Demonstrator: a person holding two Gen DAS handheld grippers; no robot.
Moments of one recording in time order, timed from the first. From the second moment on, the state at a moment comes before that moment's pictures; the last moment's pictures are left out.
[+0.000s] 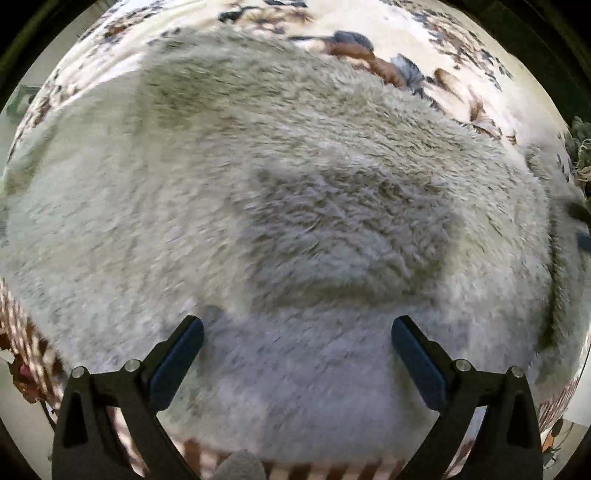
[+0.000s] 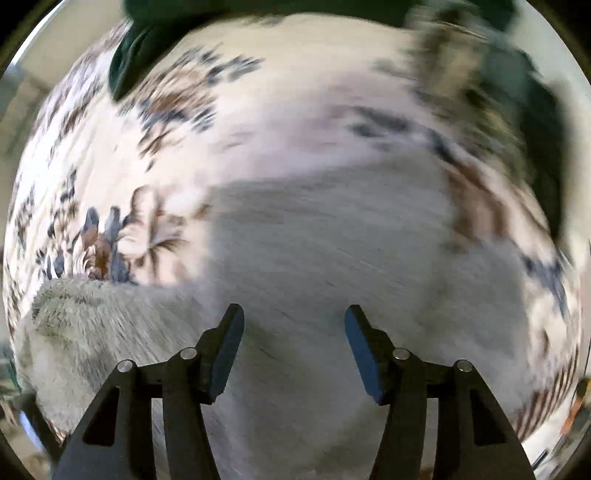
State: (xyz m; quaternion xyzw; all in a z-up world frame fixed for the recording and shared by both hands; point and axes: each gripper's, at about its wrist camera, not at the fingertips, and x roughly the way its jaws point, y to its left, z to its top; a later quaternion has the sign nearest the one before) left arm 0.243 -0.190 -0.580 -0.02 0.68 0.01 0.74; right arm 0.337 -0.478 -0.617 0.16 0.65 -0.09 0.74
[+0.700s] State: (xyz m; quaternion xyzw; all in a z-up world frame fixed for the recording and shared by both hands) left arm 0.194 -0.225 -0.552 -0.02 0.67 -0.05 0.74; right arm 0.121 -0.636 -0.614 0.36 0.62 -0.30 0.63
